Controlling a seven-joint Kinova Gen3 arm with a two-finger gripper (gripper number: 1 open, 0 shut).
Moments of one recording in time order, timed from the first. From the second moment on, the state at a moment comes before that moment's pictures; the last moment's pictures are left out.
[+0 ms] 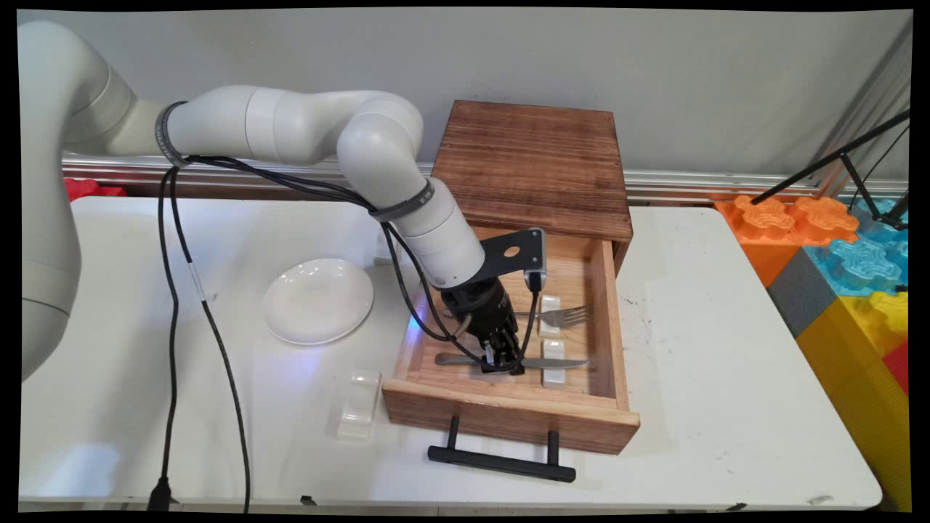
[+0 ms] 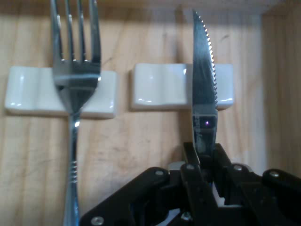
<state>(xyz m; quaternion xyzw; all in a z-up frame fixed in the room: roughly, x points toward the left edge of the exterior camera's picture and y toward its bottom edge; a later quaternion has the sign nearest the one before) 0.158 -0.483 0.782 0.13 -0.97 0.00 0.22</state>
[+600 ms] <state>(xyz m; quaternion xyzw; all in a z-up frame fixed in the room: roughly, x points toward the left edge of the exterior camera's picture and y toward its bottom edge) 0.158 -0.479 0.783 0.12 -0.97 -0.01 0.23</state>
